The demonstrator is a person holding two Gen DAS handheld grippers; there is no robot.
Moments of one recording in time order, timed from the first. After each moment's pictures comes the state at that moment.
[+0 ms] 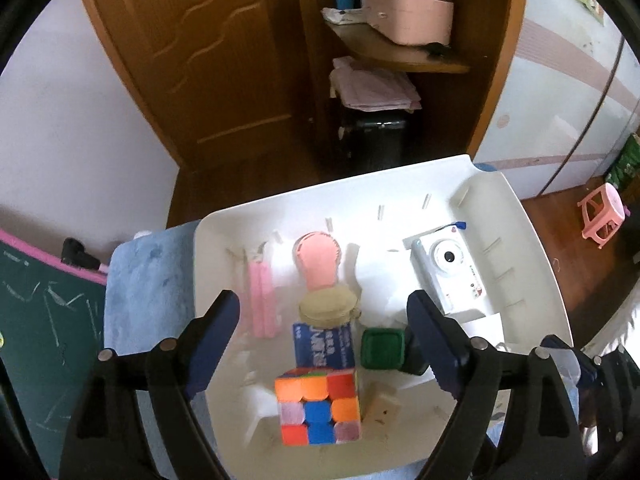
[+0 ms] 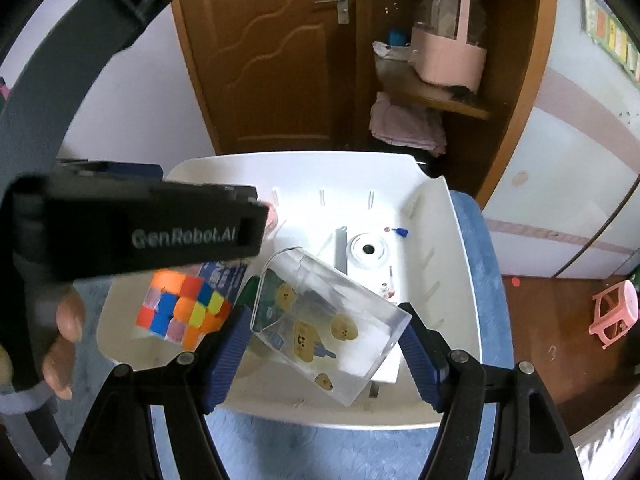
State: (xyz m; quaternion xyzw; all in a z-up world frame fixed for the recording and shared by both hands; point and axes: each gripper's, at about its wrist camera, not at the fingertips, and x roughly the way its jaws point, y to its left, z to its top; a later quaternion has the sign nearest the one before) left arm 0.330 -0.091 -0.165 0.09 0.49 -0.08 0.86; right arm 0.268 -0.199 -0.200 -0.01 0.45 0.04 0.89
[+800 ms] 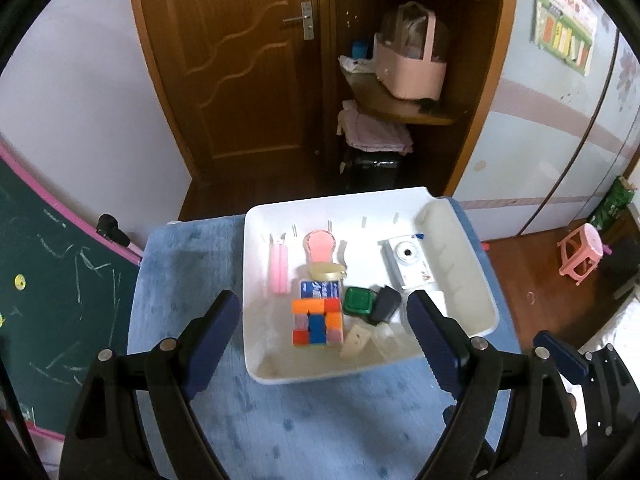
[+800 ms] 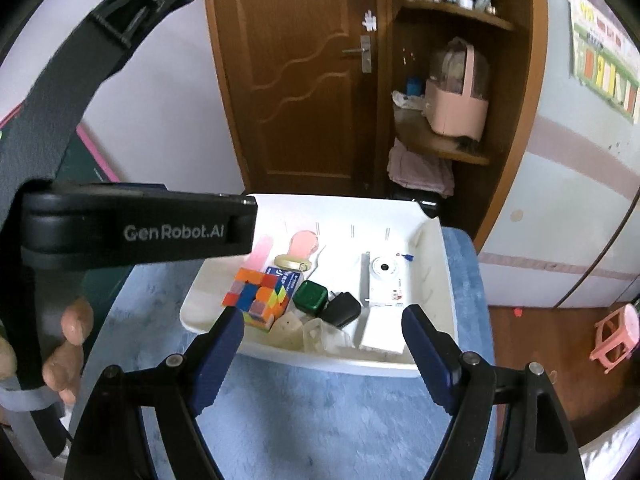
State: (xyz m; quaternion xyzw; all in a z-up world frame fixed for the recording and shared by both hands) left arm 0.217 -0.056 -0.075 0.03 0.43 -0.08 0.90; right arm 0.175 -0.182 -0.118 -0.02 0.38 0.06 0.92
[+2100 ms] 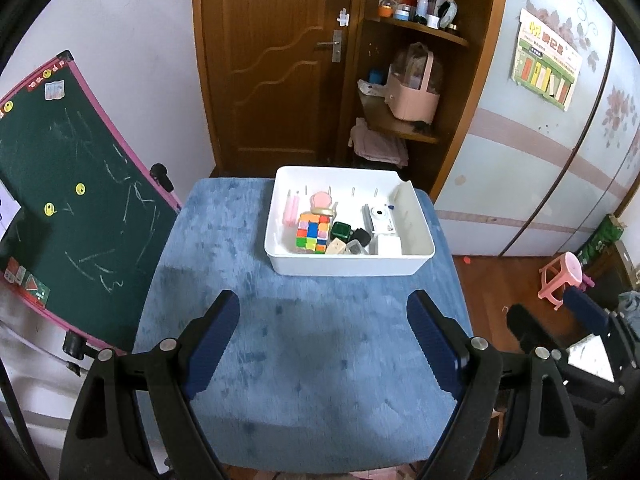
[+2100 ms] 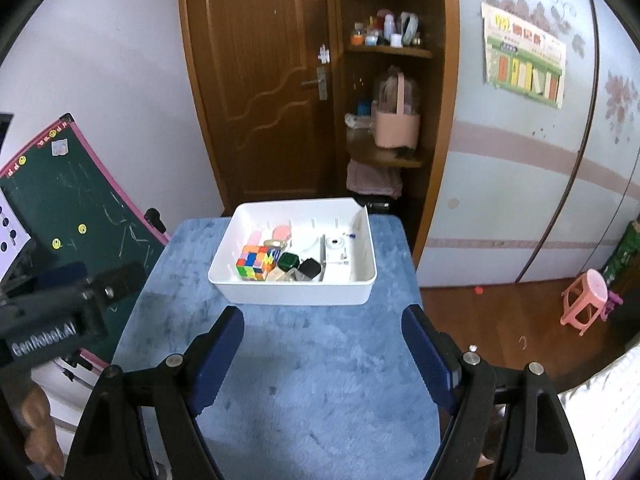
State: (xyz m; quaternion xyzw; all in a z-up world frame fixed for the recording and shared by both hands) left arm 0.018 -0.041 -0.024 -0.03 0.41 -0.04 0.91; right arm -0.004 -0.215 -0.034 0.01 0.35 0.00 0.94
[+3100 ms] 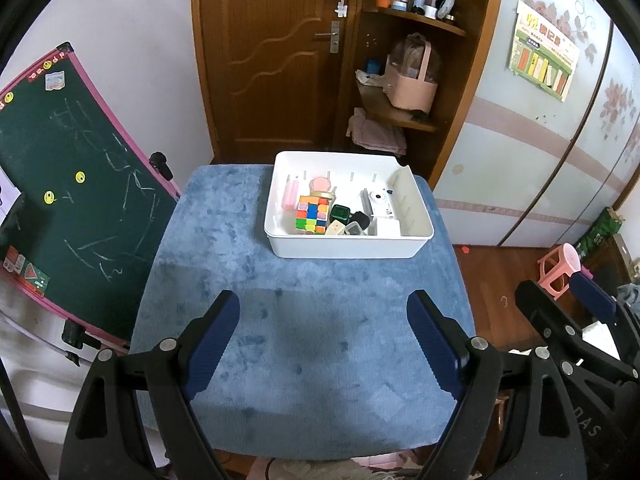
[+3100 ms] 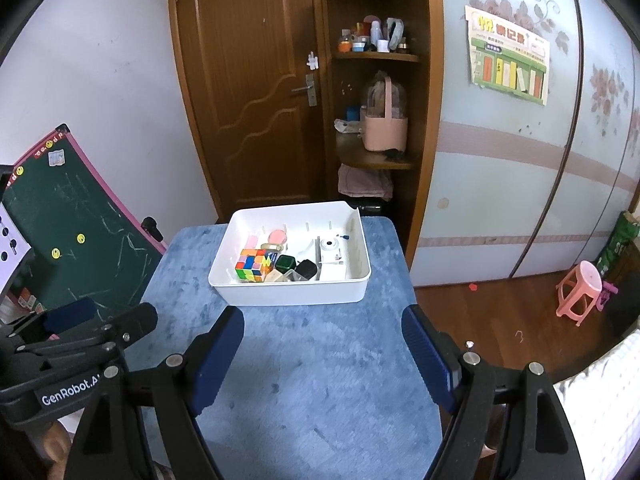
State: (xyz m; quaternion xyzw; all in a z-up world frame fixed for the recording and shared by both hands) left arm 0.001 -0.040 -0.030 -0.03 0.42 -0.04 0.90; right arm -0.021 -0.210 -0.030 0.03 0.34 -0.02 0.94
